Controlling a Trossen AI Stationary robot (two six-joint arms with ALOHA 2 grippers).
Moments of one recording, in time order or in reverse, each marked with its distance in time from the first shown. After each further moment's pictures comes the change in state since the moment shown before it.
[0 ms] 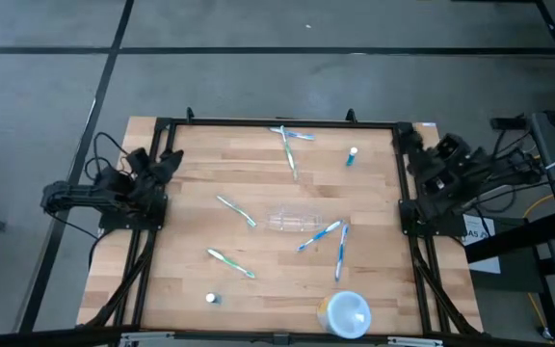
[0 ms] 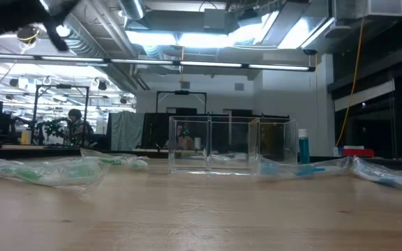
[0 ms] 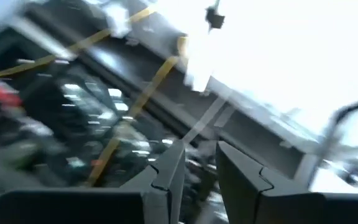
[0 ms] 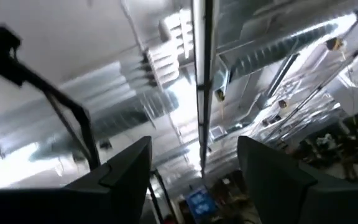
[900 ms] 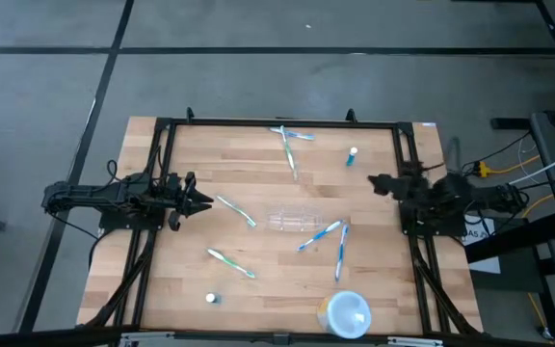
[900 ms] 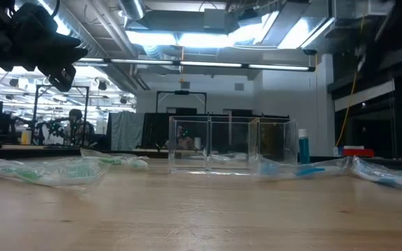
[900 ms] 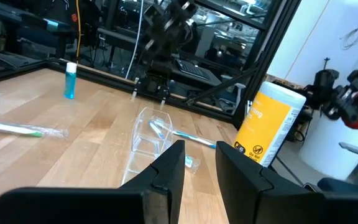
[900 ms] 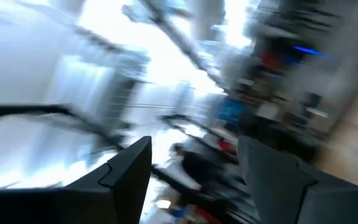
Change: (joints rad) left arm -0.003 -0.027 -0.021 -0.704 0.397 0.184; right arm -0.173 -0.695 -0.662 -0.353 -0.140 0.873
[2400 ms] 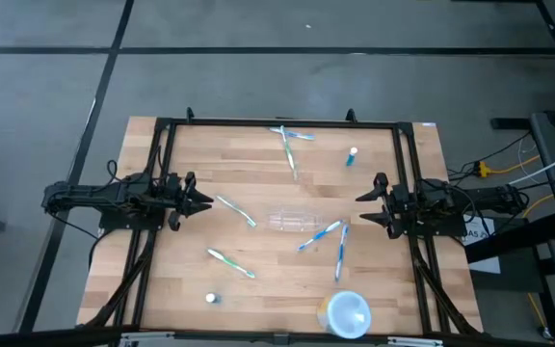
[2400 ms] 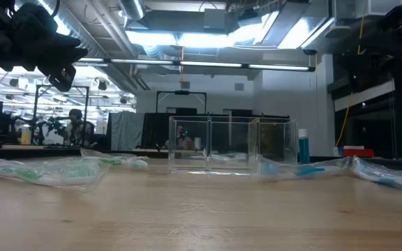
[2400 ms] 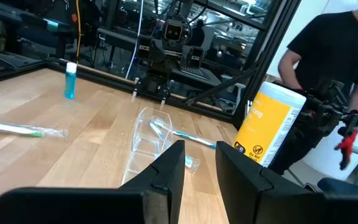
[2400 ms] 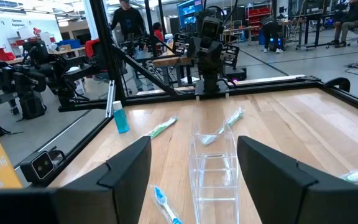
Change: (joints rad) left arm 0.000 0.000 0.000 0.000 0.000 0.000; right arm -0.024 -0.007 0.000 -0.508 -0.246 -0.889
